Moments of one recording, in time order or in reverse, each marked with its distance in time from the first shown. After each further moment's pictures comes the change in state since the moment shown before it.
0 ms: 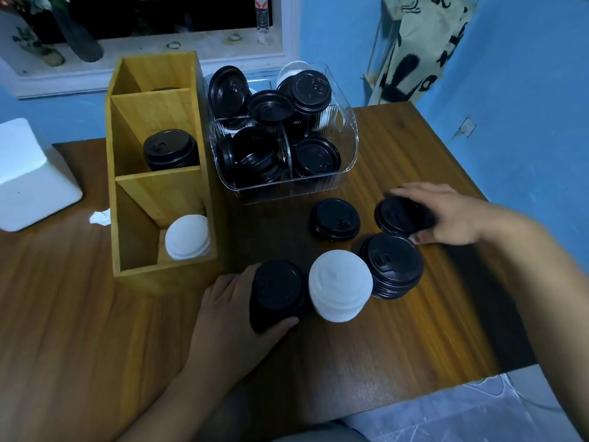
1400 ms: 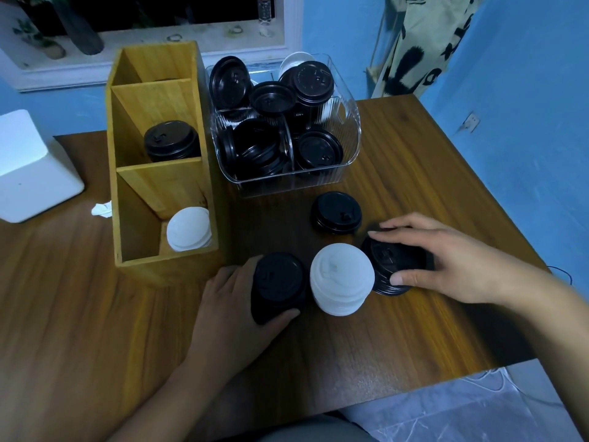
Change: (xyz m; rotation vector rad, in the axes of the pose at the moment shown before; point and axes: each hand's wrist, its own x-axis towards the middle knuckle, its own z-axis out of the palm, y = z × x) left_hand -0.001 0.001 0.000 0.016 -0.003 -0.005; right_hand -0.071 -0.039 0.039 0.216 0.077 -0.387
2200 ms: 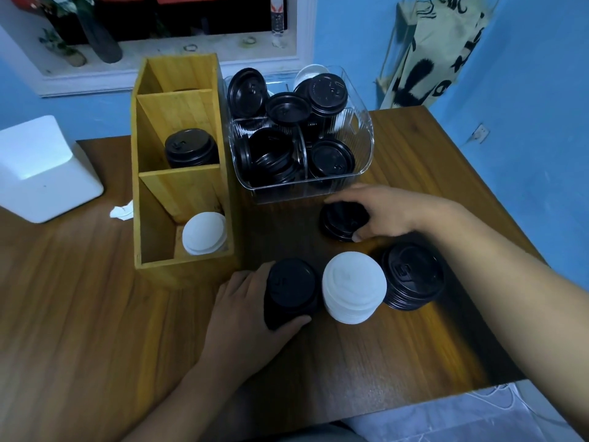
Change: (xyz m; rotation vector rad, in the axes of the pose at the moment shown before) left_hand -0.001 -0.002 -0.001 -0.029 -0.011 0.012; right_hand 0.133 -0.022 -0.021 -0.192 -0.142 0.020
